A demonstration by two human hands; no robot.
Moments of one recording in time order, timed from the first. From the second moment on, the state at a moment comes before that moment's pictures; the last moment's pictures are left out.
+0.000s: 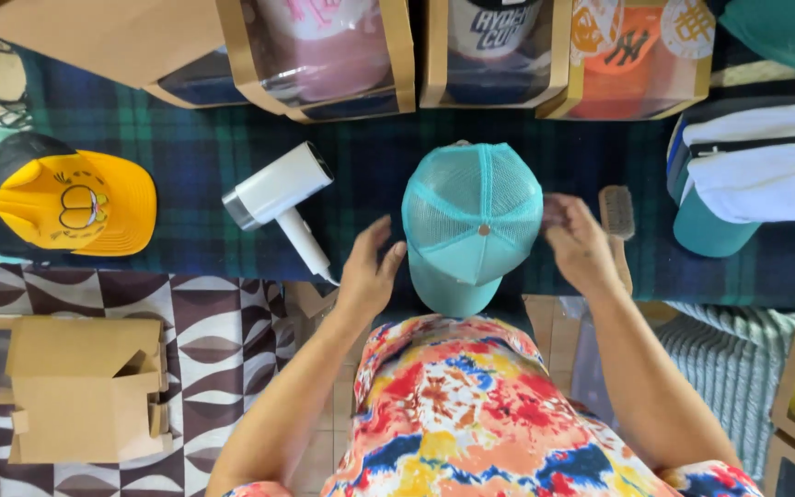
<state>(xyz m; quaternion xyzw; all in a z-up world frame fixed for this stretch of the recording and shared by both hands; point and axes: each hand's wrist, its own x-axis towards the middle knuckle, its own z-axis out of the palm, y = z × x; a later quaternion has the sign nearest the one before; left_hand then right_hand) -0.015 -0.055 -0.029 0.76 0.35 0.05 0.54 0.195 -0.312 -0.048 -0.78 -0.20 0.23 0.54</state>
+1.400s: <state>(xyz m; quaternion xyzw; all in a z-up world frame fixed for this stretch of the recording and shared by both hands) 0.003 -0.117 -0.006 0.88 0.09 0.36 0.29 0.241 -0.419 -0.173 -0.95 -0.16 -0.24 0.11</state>
